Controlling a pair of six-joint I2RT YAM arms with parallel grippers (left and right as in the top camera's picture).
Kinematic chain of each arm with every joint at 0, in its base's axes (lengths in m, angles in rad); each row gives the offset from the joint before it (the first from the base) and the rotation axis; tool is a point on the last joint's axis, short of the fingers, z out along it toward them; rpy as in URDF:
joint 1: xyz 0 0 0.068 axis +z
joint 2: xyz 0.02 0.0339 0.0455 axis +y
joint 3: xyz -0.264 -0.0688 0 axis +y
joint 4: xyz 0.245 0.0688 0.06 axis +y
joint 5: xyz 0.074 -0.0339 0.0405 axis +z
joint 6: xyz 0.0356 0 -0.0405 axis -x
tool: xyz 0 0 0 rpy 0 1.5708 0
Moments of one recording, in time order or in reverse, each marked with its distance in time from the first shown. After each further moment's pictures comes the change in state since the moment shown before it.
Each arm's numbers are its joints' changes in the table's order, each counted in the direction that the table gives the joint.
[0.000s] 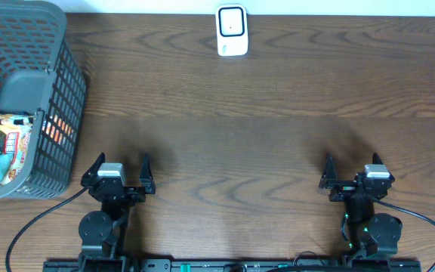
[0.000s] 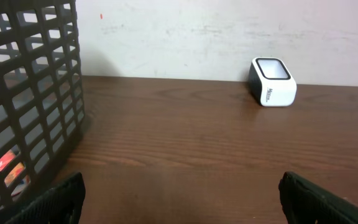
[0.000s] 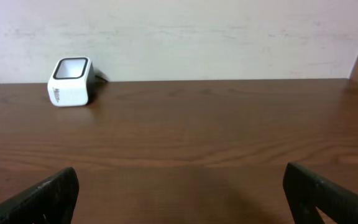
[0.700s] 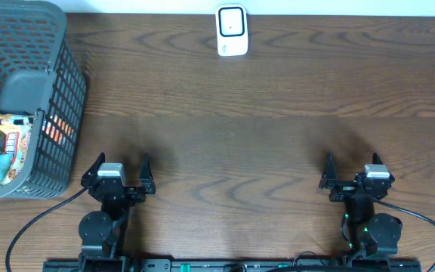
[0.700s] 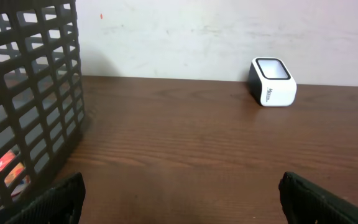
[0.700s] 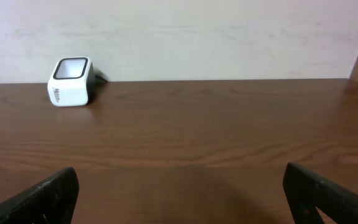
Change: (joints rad) left arm 0.000 0.000 0.000 0.000 0.000 0.000; right arm 0.000 0.000 0.000 0.000 0.000 0.000
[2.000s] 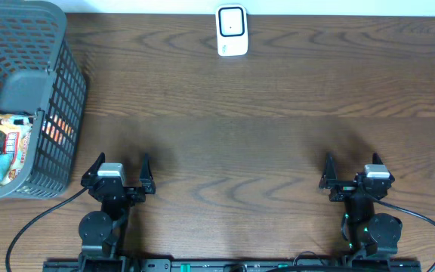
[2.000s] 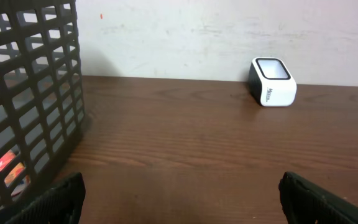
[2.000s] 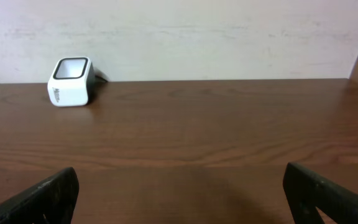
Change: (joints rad) left arm 0.000 0.000 0.000 0.000 0.000 0.000; right arm 0.000 0.000 0.000 0.000 0.000 0.000
